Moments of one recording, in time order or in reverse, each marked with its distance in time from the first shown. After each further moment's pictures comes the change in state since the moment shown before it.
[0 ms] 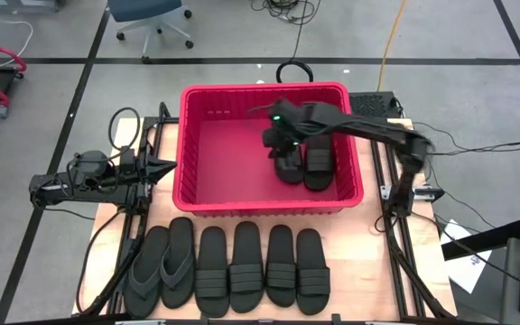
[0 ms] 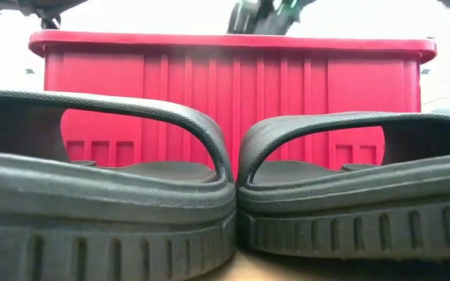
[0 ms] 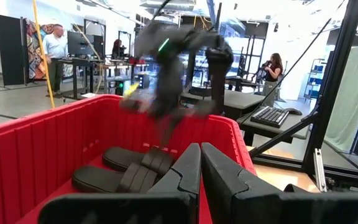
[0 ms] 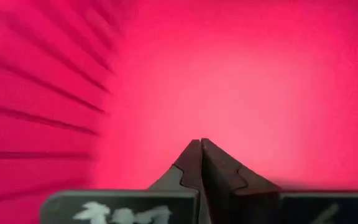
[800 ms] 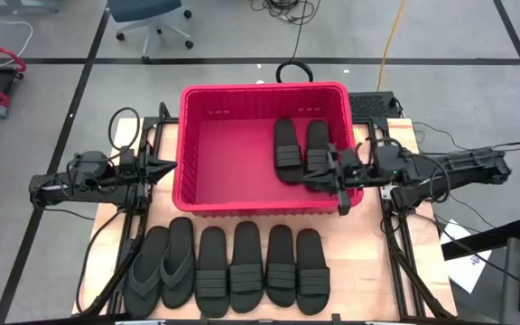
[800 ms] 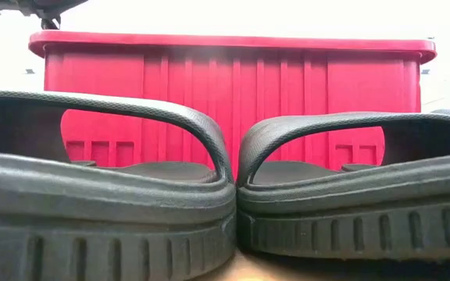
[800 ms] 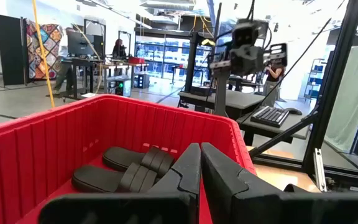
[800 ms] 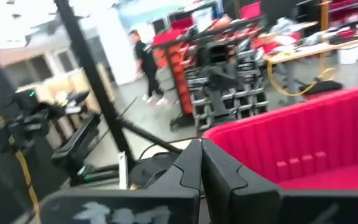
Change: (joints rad) left arm 0.000 0.000 0.000 0.000 0.000 0.000; right arm 0.474 -0.840 -0.834 1.002 0.422 0.725
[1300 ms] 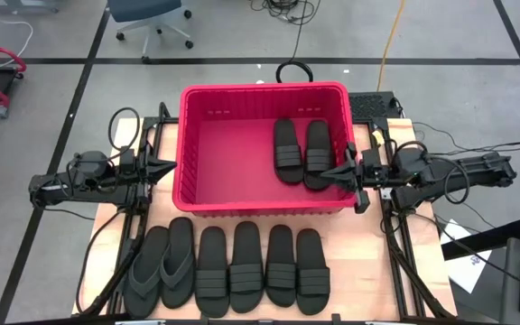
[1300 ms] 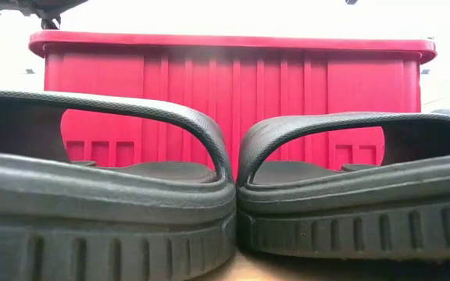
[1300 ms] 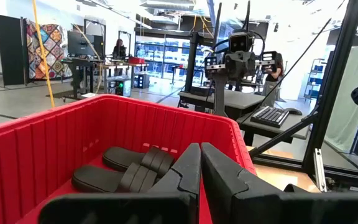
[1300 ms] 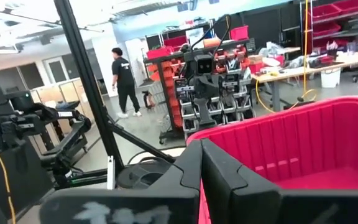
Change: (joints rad) left arm 0.000 0.000 0.000 0.000 0.000 0.000; right arm 0.002 -0.202 -0.141 -0.001 0.044 -0.075
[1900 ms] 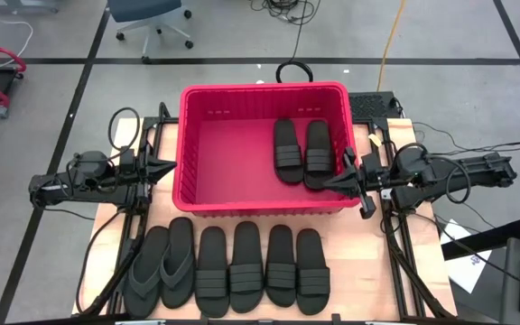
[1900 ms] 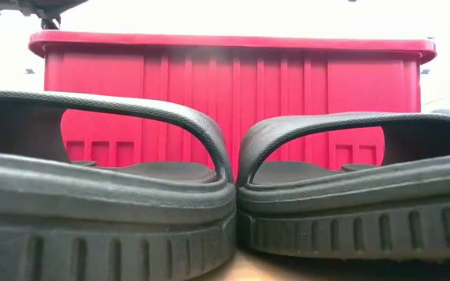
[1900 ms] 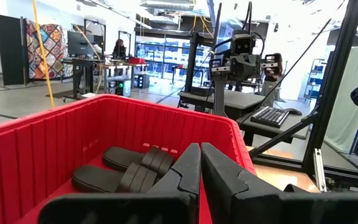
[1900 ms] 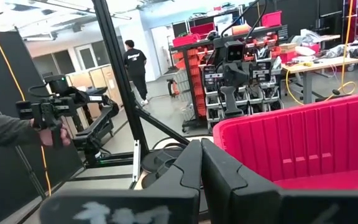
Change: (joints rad) left arm 0.000 0.000 0.000 0.001 0.000 -0.003; right arm 0.000 -0.011 0.000 -0.038 -0.131 0.007
